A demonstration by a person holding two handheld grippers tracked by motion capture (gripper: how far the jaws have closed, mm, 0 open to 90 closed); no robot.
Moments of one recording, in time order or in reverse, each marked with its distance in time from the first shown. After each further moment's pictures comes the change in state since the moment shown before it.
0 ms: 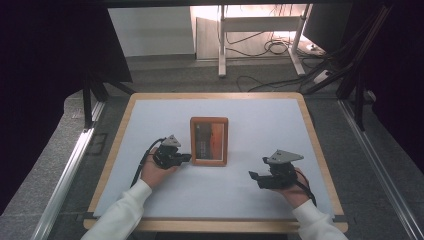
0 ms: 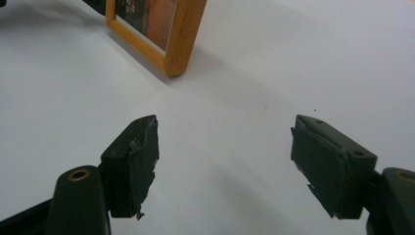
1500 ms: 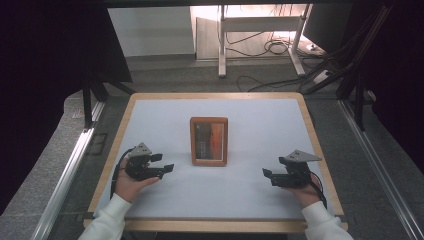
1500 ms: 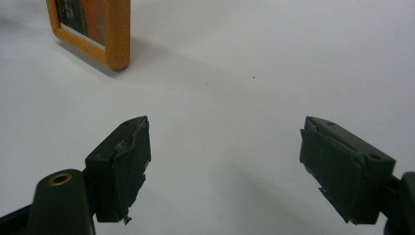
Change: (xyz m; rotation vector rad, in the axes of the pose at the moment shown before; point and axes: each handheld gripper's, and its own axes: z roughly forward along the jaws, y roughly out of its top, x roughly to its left) left arm -0.003 -0.046 -0.070 -0.136 0.080 -0.122; right arm -0.034 -0.026 -0.013 -0.036 -0.068 0.146
